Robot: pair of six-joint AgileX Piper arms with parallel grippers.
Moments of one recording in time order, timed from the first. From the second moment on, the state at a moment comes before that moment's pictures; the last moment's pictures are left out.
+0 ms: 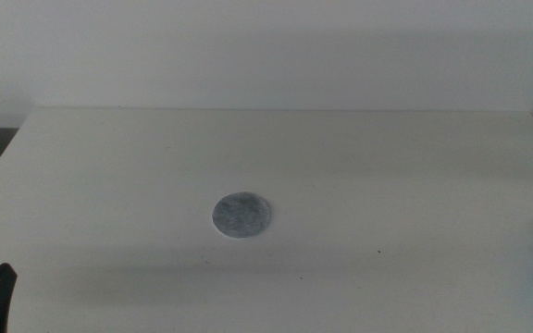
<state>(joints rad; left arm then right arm) -0.10 0.00 0.00 0.09 0.09 -0.07 0.01 0.83 -1.12 -0.06 1.18 0.20</state>
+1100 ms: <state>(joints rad) -0.10 0.00 0.00 0.09 0.09 -0.07 -0.38 1.55 -1.11 0.03 1.00 0.04</state>
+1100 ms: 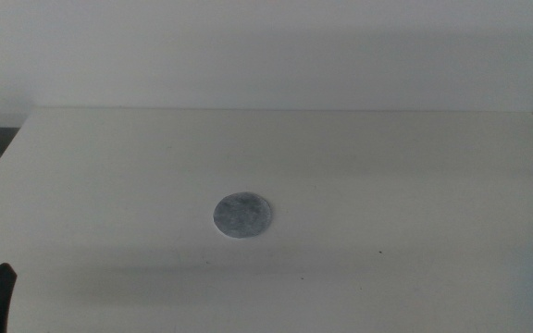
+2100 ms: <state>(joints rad) -0.10 0.00 0.00 0.09 0.09 -0.07 -0.25 1.68 -1.10 0.08 0.91 0.09</state>
